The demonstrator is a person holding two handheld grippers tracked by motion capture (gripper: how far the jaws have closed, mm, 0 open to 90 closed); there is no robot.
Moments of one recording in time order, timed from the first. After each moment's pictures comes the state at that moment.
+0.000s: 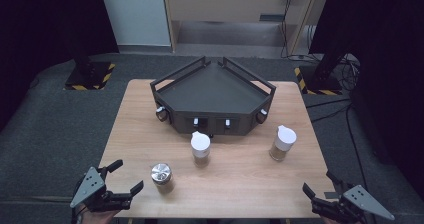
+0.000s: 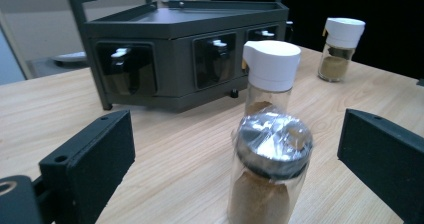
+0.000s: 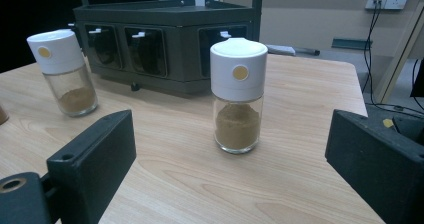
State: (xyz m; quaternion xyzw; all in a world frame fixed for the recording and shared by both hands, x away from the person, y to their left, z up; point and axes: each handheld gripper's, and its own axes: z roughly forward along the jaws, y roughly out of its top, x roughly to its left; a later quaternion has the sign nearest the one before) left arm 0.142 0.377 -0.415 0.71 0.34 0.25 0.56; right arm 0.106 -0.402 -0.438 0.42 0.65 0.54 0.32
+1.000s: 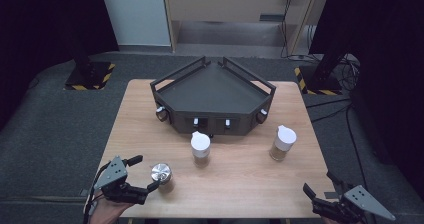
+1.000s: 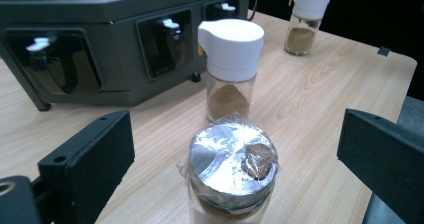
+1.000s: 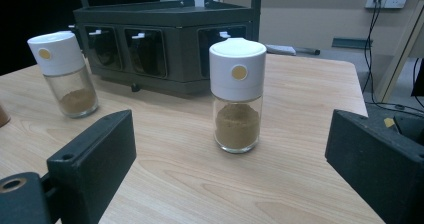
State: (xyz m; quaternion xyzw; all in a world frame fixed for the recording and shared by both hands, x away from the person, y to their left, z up) left arm 0.183 0.350 -0.392 0.77 0.31 0.19 0.53; right arm 0.105 -0.404 -0.439 0.43 0.65 0.54 0.32
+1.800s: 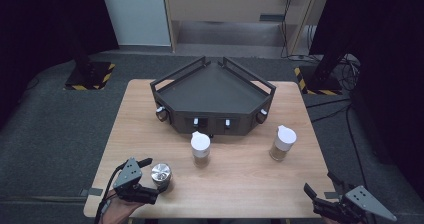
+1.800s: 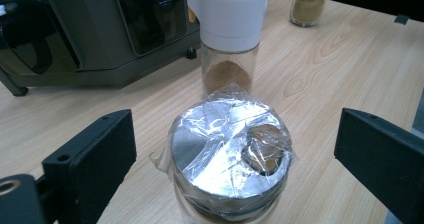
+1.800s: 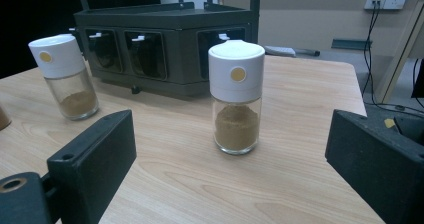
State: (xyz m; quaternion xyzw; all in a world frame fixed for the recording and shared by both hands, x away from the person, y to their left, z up) left arm 0.195 0.330 -0.408 0.79 0.31 0.19 0.50; right arm 0.105 -0.405 -0.440 0.42 0.65 0.55 0.32
